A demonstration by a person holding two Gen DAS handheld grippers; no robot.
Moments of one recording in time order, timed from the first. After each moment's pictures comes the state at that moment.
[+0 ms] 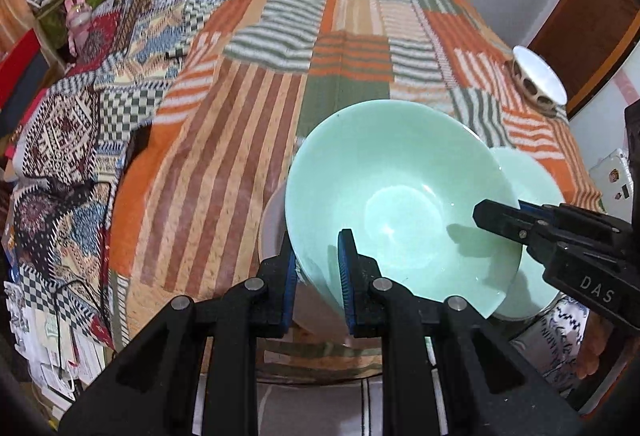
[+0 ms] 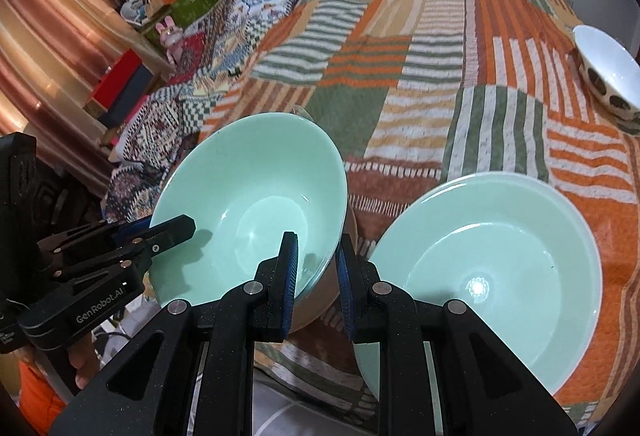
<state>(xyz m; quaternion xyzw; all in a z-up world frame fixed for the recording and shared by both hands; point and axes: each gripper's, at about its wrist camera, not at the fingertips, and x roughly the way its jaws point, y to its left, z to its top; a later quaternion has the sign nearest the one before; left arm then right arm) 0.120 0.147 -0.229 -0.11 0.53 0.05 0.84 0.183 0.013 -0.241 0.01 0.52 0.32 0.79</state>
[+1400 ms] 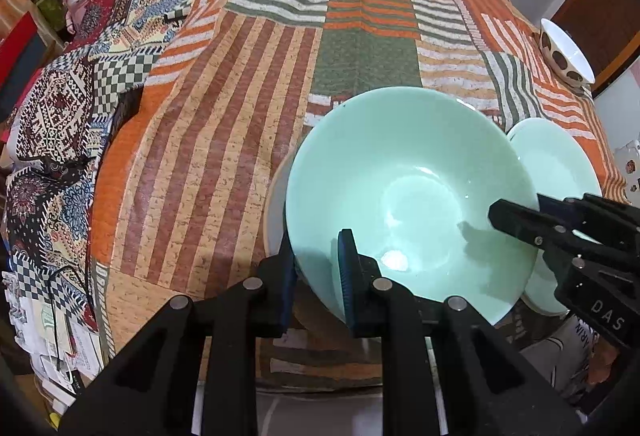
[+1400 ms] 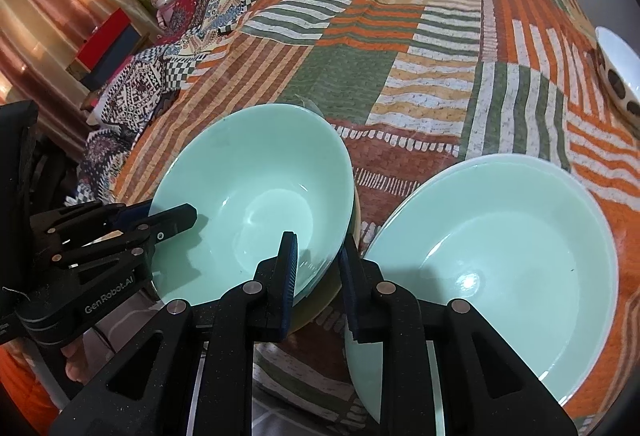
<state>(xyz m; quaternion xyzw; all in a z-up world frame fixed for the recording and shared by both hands) 0.129 0.152 -0.273 -0.11 0.57 0.06 0.81 0.180 0.037 -0.266 -0.05 0.54 0.31 0.78</state>
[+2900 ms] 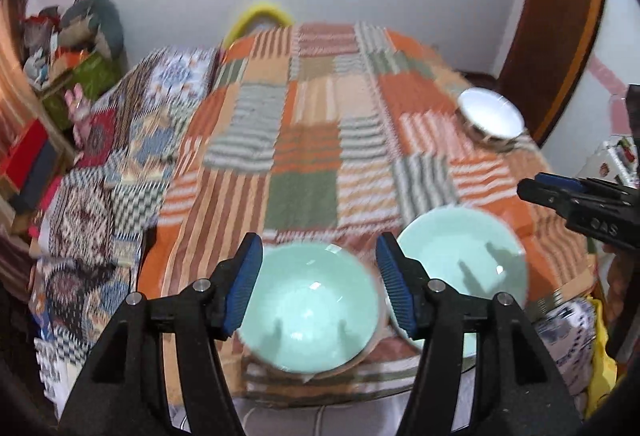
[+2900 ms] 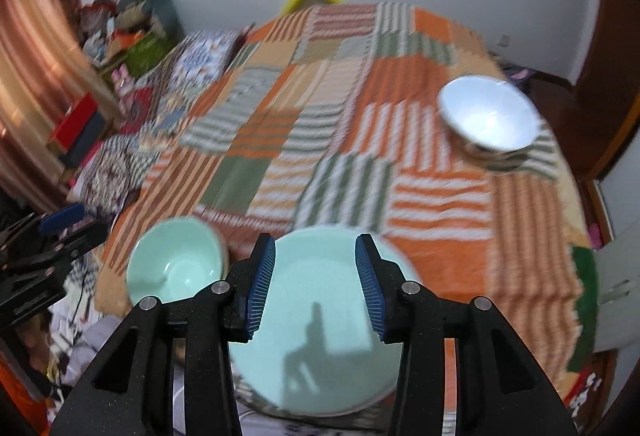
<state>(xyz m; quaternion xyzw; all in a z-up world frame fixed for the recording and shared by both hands) 0.128 0.077 -0.127 -0.03 0.42 0.03 0.91 0.202 -0.097 -0.169 0.00 0.45 0.22 0.87</state>
